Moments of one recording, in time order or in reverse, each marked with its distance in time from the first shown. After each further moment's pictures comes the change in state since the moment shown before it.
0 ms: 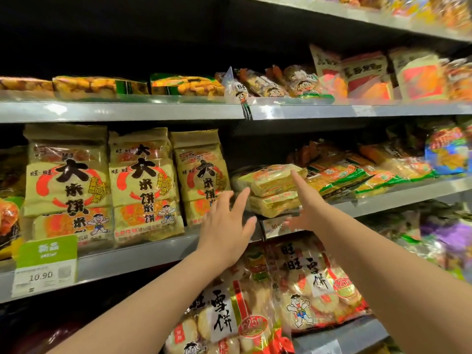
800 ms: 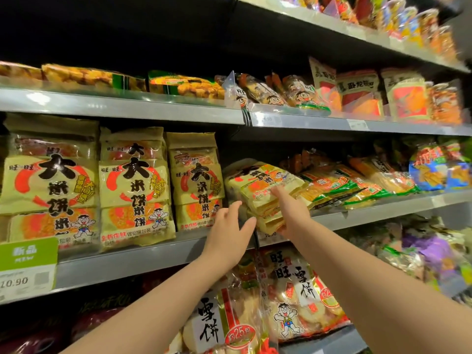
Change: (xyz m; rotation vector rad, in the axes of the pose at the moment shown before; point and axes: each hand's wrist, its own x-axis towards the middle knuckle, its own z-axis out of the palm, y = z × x) left_hand 0.015 0.003 0.014 -0.422 -0.094 -0.186; right_hand 0.015 0.016 0.029 -0.122 0.194 -0.109
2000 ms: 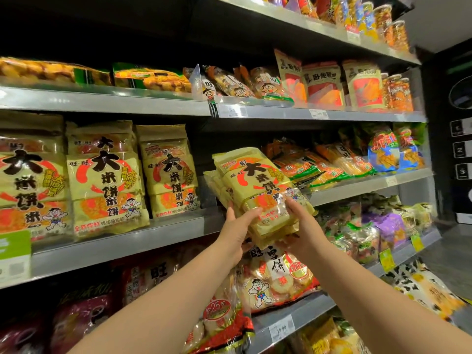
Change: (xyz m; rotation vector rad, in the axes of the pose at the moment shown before) left_hand -0.012 0.043 0.069 -1.067 -0.229 -0.440; right_hand -0.044 0.042 -0.110 0.352 -0.180 0.063
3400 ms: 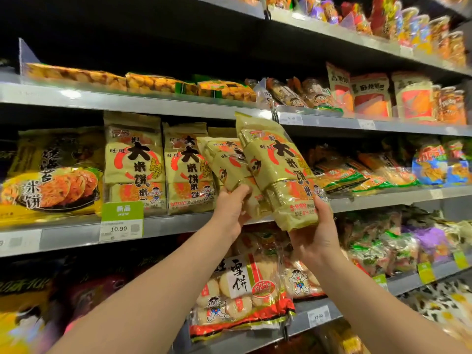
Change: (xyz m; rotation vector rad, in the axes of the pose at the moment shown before) left_hand -0.100 0.080 -0.100 -0.186 0.181 0.174; right_hand -0.109 0.033 0.096 0.541 -0.188 -0.074
